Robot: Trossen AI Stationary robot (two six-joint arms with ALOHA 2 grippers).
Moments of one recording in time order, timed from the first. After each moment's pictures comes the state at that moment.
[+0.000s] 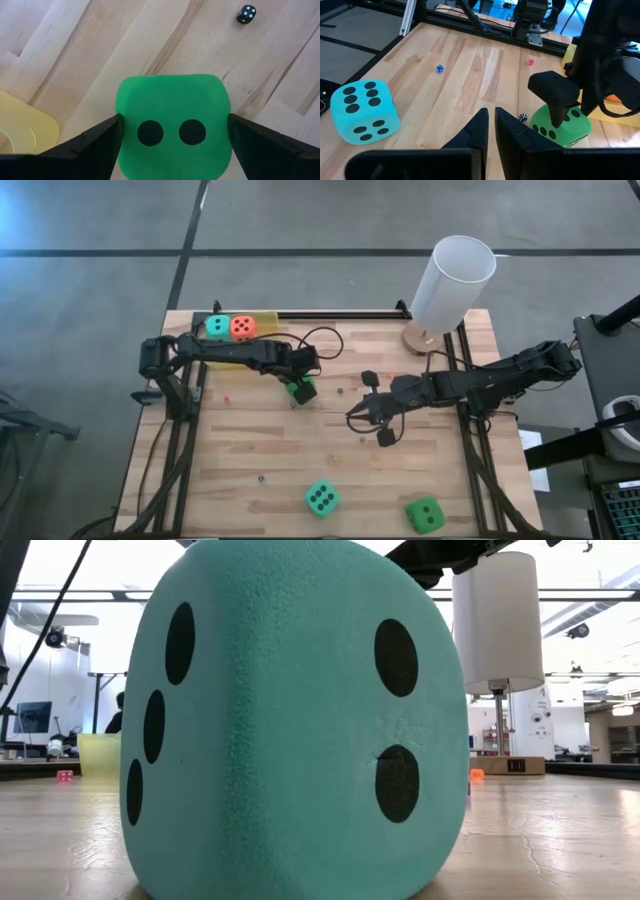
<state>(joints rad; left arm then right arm) 0.18 1.77 1.25 -0.75 -0.12 -0.38 0.19 1.29 0.85 0.00 0.03 -0.11</state>
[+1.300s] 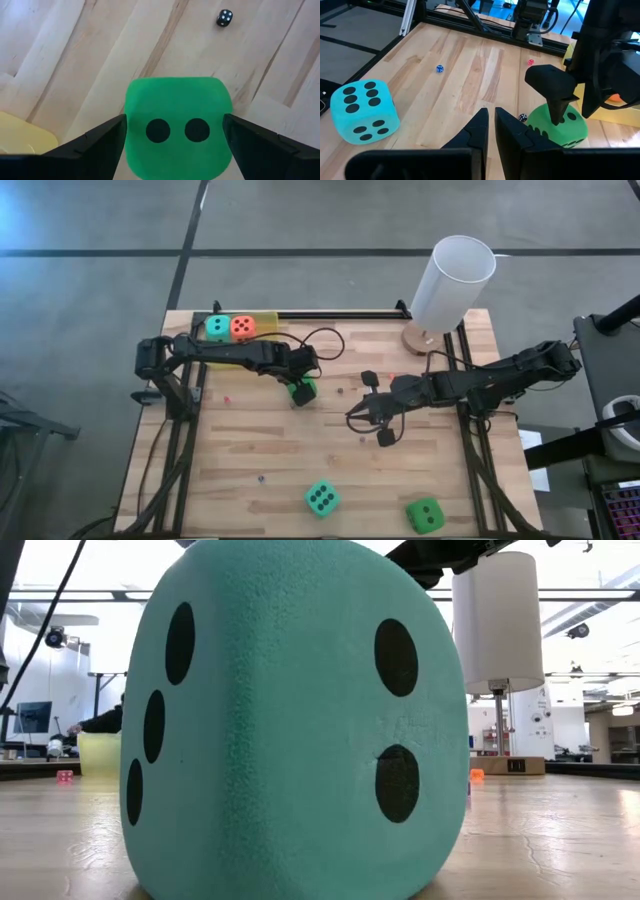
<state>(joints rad) 0.17 1.73 1.23 -0.72 -0.11 -0.29 0.19 1.29 0.85 0.00 0.03 -0.11</state>
